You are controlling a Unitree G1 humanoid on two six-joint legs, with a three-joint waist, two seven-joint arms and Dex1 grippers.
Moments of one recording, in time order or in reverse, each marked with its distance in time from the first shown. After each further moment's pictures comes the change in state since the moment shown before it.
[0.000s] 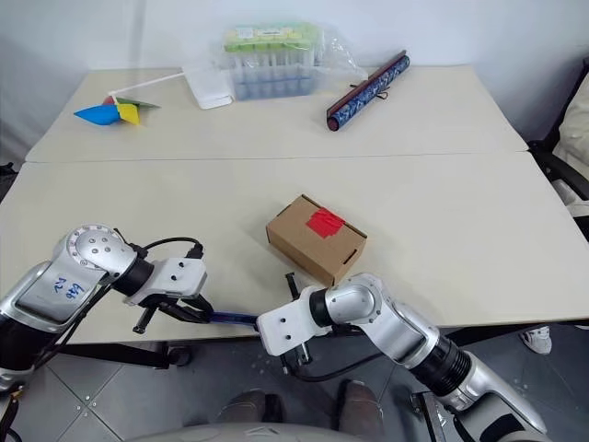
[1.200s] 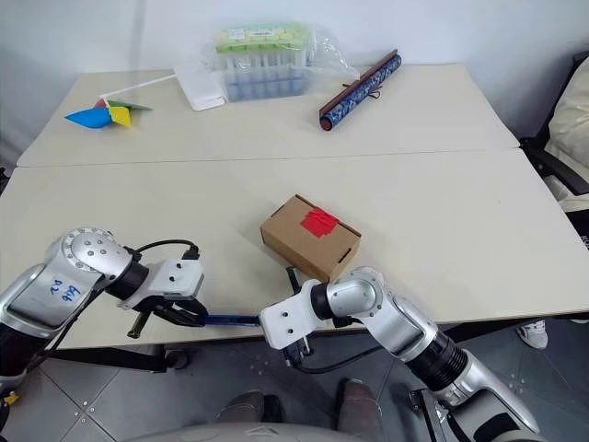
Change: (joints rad) left arm 0.021 0.032 0.000 -0.066 0.006 0.116 0.003; right arm -0.005 0.024 -0.053 0.038 -0.032 -0.078 0.032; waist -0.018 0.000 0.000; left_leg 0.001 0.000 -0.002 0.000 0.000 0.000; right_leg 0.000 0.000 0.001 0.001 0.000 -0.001
